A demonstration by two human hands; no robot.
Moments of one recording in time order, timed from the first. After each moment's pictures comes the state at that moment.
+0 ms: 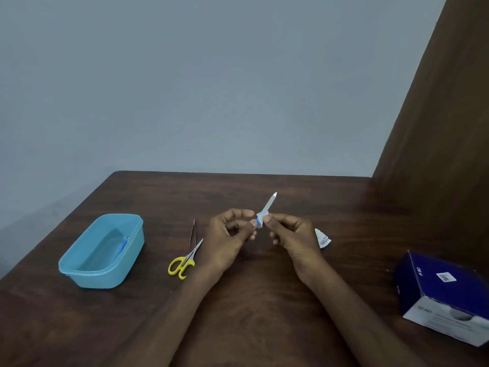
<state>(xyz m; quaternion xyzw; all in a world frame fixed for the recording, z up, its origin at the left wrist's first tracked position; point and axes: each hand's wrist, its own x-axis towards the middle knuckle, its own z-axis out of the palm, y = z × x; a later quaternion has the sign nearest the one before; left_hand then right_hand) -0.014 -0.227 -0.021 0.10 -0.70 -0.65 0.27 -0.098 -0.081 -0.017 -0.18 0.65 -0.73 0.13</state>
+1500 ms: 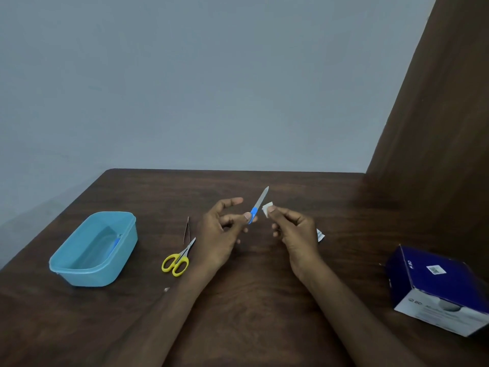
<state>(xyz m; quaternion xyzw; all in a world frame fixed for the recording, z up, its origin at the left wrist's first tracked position) -0.012 -0.220 -0.014 0.11 -0.71 -0.62 0.30 -0.104 -0.081 -0.022 -0.11 0.61 -0.78 0.08</state>
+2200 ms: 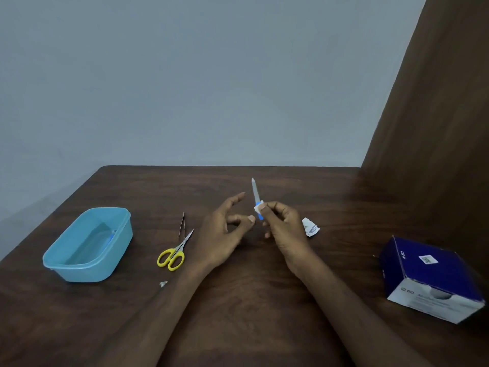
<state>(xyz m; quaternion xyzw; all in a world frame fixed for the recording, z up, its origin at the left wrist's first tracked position) -0.009 -0.225 -0.022 0.07 -0.83 -0.52 0.22 -0.101 -0.080 -0.022 -0.20 0.67 -0.70 0.09</state>
